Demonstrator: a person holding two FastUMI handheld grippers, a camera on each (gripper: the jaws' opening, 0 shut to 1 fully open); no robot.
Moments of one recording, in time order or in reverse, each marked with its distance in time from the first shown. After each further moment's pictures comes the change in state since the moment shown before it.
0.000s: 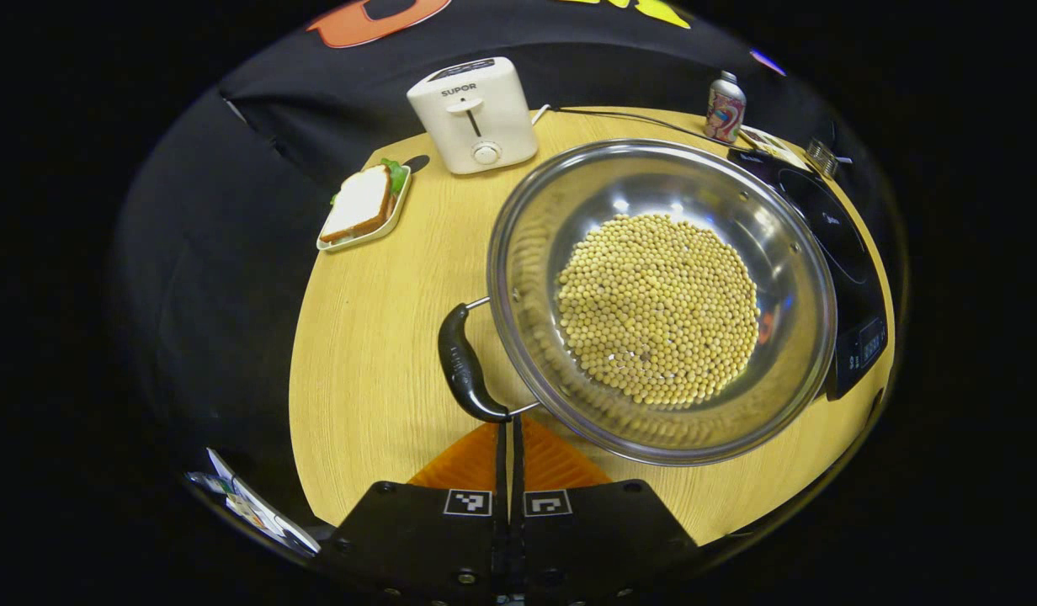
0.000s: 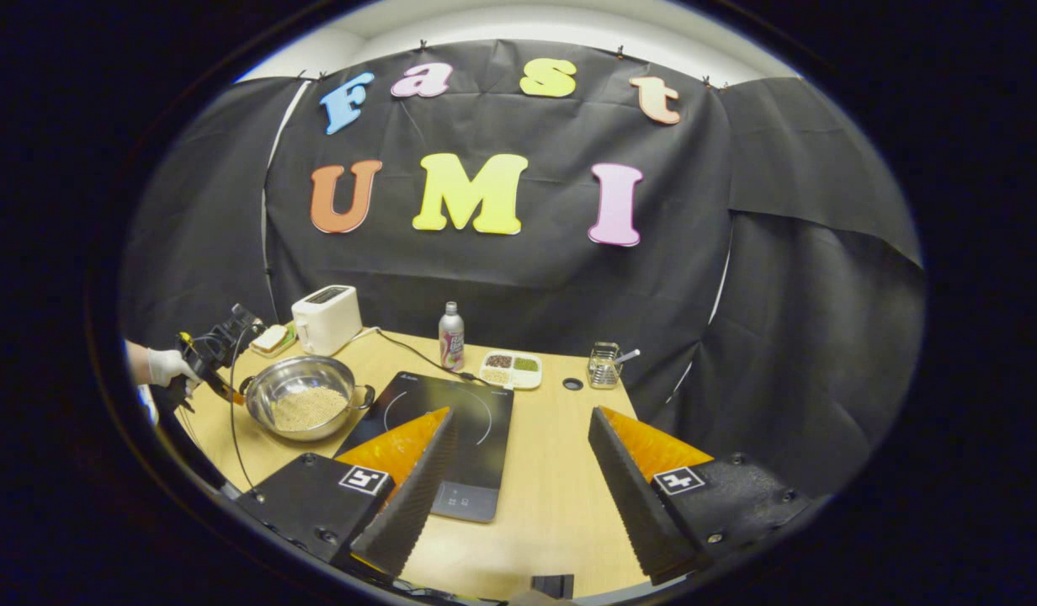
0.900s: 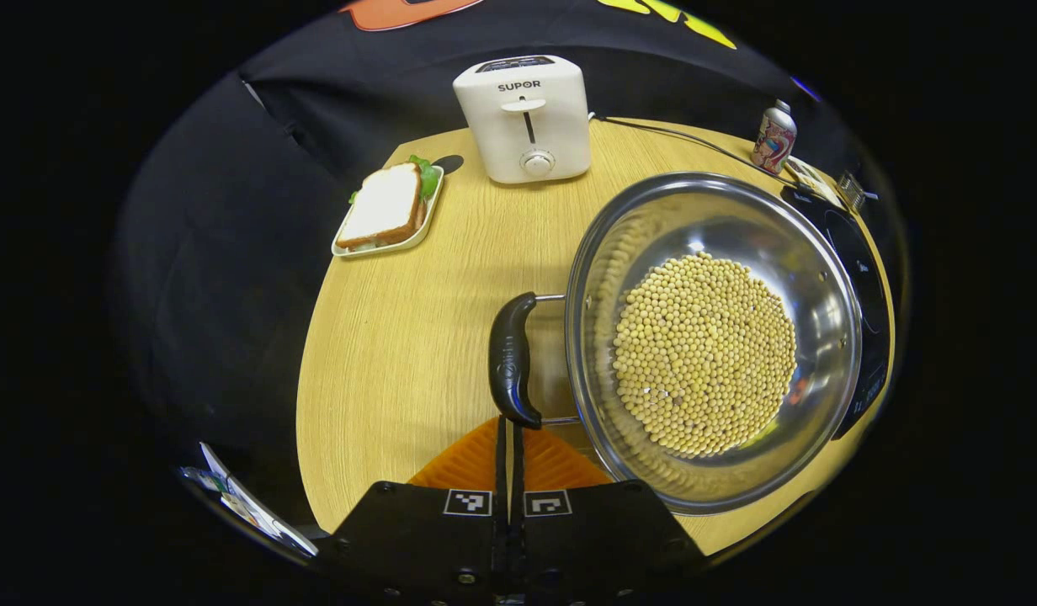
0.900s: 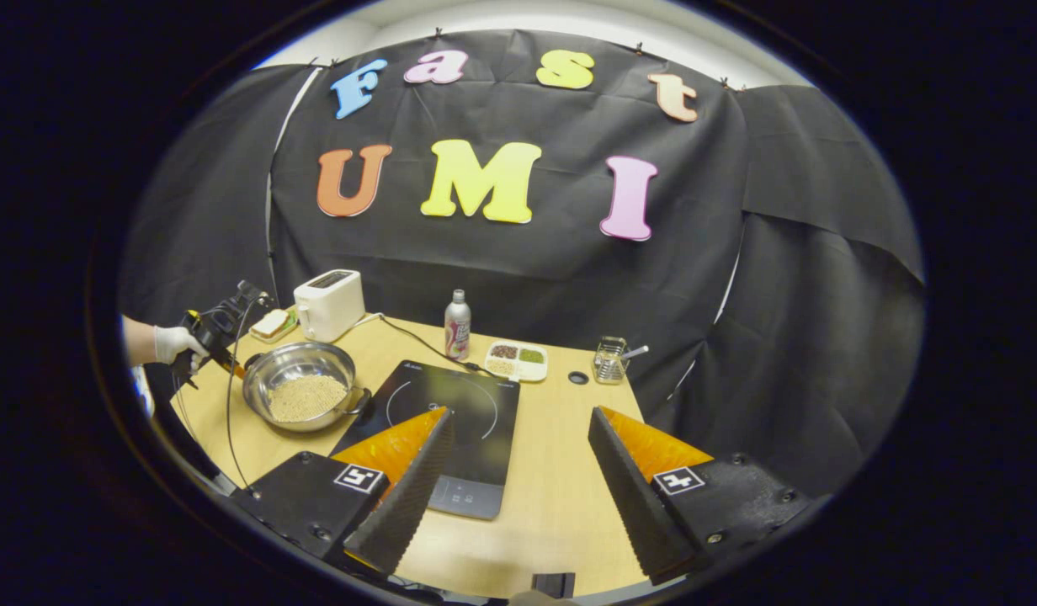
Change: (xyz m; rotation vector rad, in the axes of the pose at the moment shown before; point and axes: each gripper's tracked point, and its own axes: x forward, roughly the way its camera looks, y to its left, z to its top) left arm 0.026 0.029 0.032 -0.075 0.002 0.018; right arm 0.016 0.021 -0.003 -0.037 0.042 0.010
